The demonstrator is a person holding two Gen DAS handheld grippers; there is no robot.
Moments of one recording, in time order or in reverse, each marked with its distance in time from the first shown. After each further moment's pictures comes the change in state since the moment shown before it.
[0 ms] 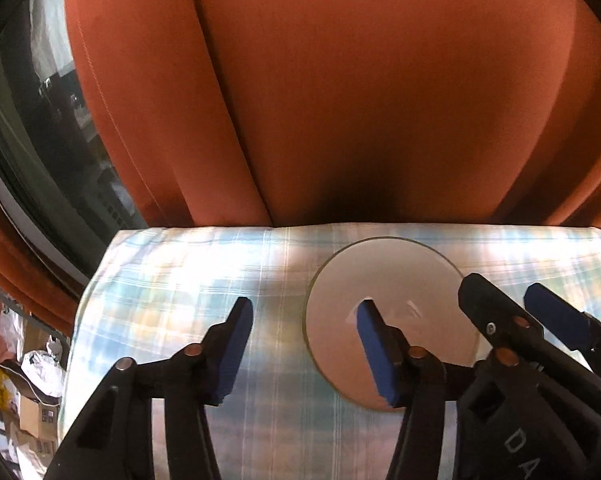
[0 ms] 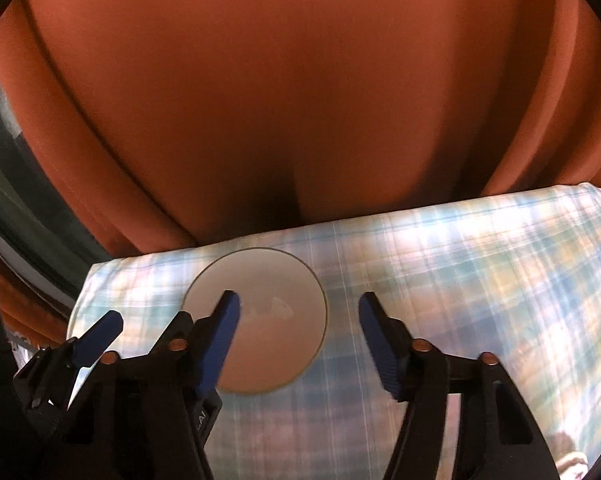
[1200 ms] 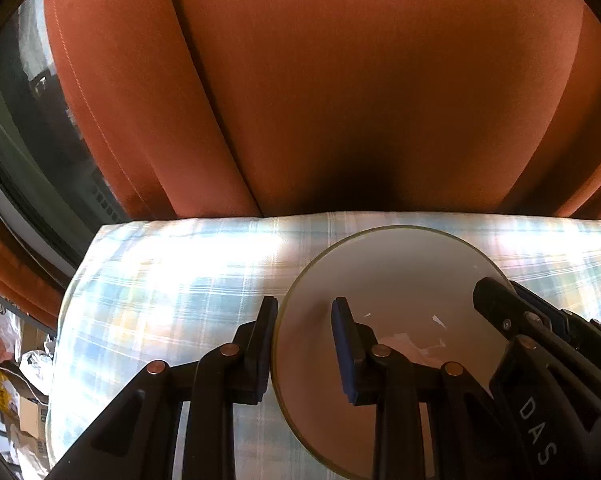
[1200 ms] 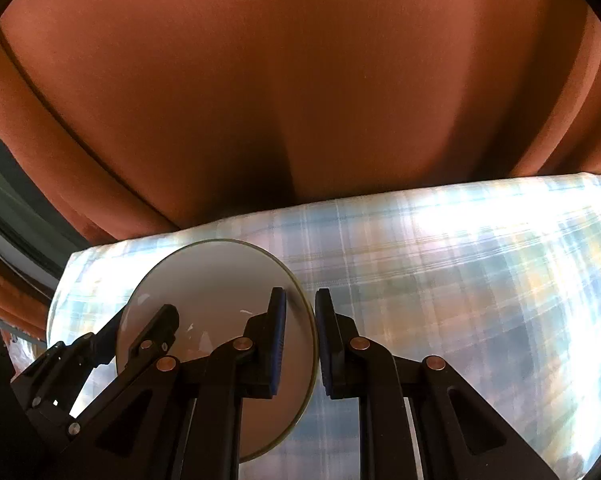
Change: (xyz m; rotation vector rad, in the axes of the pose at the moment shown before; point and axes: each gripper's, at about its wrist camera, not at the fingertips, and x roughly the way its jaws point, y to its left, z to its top) left arm 0.009 -0.009 0.000 0.011 0.022 -0.004; right arm 0.051 -0.013 -0.003 -0.006 0.075 0.015
